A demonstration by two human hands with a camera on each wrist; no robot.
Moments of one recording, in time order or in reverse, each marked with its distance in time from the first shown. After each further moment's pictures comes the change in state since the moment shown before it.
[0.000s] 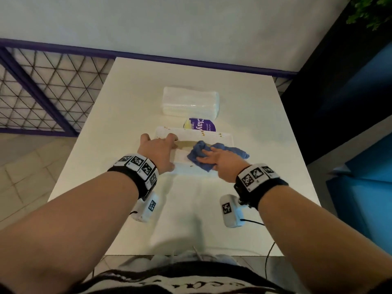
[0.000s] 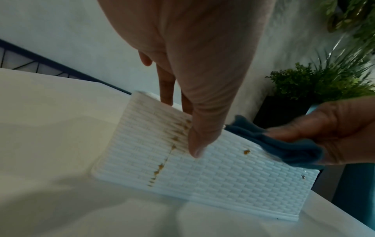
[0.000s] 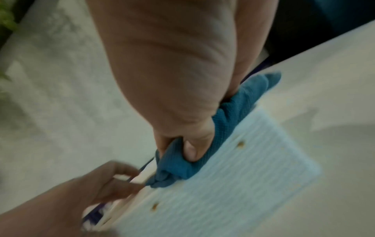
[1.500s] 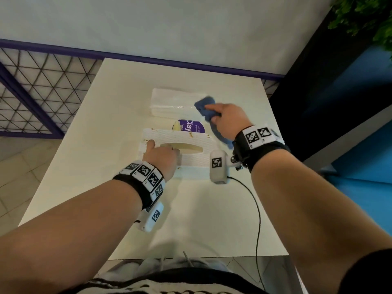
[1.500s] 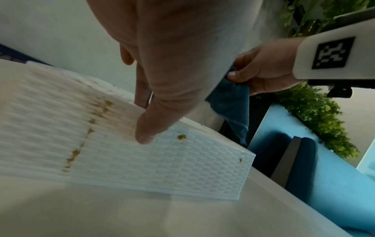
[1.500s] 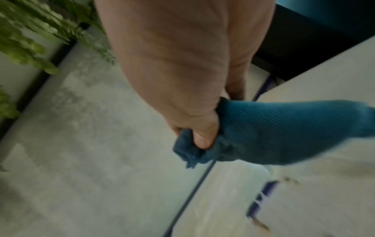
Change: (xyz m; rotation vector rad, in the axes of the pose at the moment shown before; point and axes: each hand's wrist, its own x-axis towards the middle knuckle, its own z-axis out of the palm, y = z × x) left_hand -0.007 0.058 -0.018 0.139 -0.159 0.012; right_hand -0.005 0.010 -0.097 0.147 0.481 0.195
